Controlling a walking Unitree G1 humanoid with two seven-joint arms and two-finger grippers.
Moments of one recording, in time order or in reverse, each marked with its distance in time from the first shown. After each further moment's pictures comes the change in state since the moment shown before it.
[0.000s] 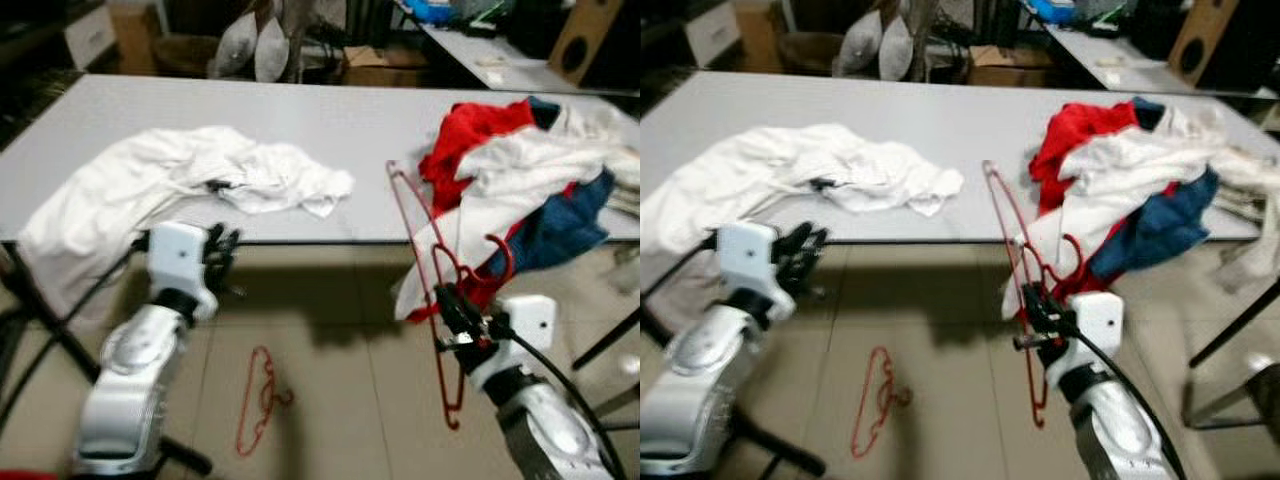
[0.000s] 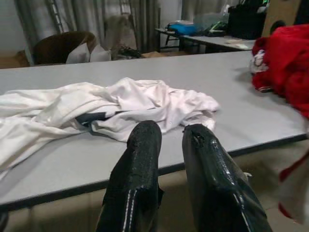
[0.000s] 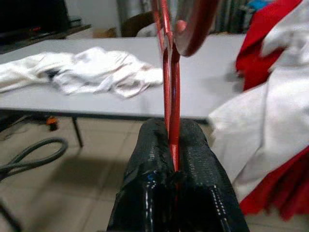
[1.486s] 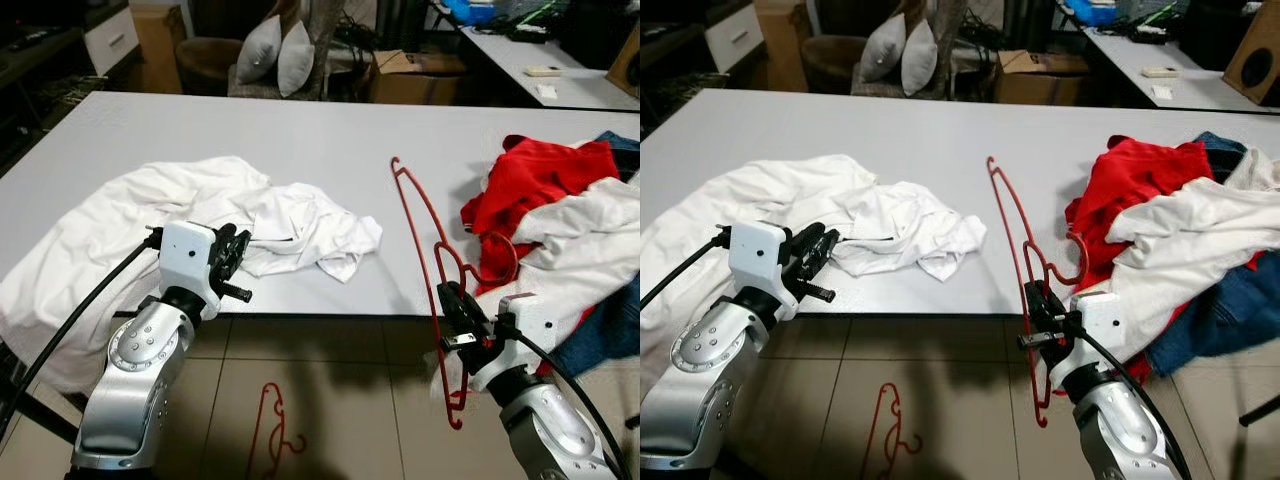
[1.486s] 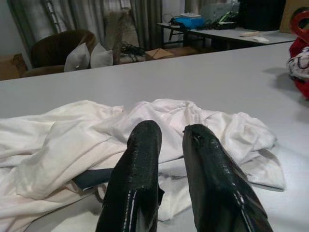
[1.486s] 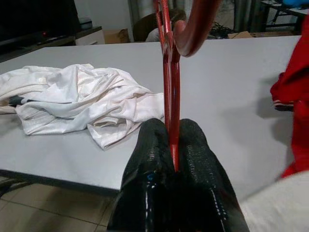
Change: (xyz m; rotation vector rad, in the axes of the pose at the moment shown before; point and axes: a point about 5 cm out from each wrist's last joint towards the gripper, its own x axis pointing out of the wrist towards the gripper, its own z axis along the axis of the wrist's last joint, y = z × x) left arm 0.004 -0.006 0.002 0.024 -0.002 -0.072; right arm -0.002 -0.003 -0.002 0.009 0.001 0.012
